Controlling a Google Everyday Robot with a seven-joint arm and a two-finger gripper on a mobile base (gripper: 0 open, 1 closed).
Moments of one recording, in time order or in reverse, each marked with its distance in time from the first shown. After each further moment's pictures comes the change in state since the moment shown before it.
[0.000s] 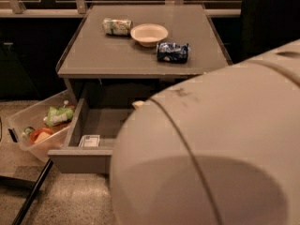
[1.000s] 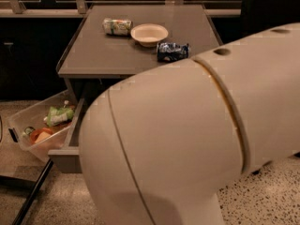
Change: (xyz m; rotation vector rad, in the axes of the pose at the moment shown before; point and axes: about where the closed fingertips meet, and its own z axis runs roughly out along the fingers) arm -0.009 -0.010 -0.005 0.077 0.103 0.236
